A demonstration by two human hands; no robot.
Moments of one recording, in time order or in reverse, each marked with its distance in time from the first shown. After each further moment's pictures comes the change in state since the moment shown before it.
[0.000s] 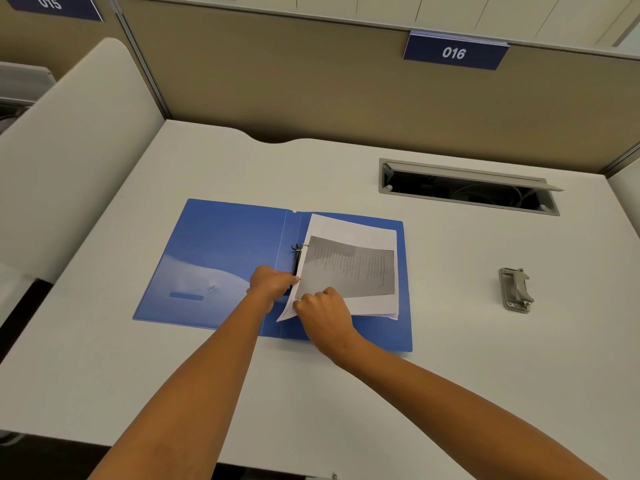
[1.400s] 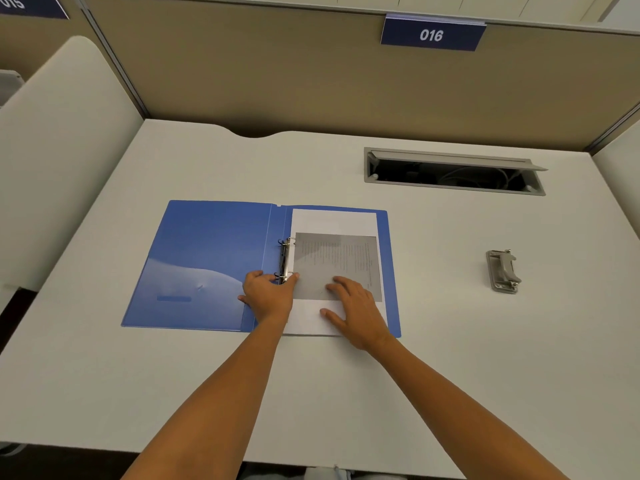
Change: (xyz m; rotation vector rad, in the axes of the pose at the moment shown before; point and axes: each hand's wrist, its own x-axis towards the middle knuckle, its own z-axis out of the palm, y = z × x) left_hand -0.014 -0.029 0.047 -0.030 0.412 0.167; right_hand -0.030 0.069 0.097 0.668 0.233 0.277
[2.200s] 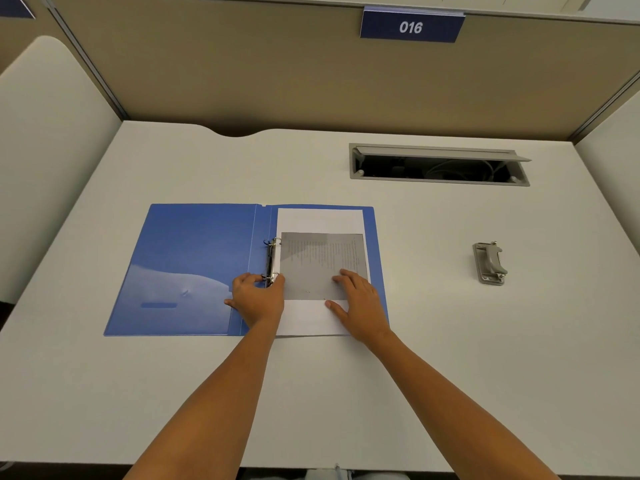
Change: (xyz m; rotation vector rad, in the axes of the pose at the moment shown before) left_hand -0.006 -0.004 0.011 -0.119 0.082 0.001; right_hand 0.001 0.024 -0.004 0.041 0.104 0.139
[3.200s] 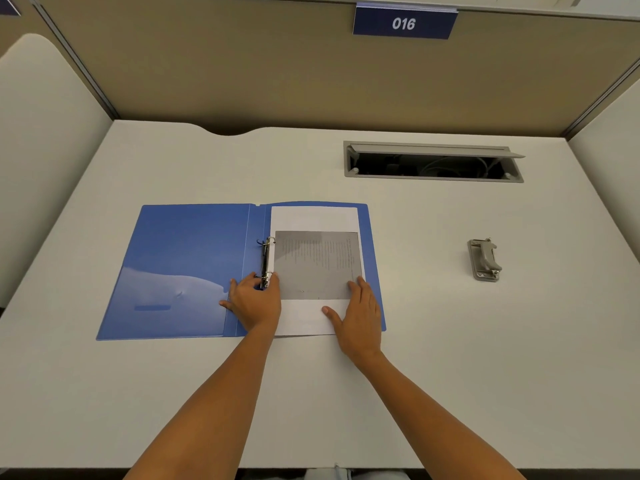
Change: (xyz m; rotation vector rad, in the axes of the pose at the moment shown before) left_hand -0.003 -0.006 0.004 0.091 -0.013 0.081; right_hand -0.026 -0.012 0.016 0.077 0.121 0.313
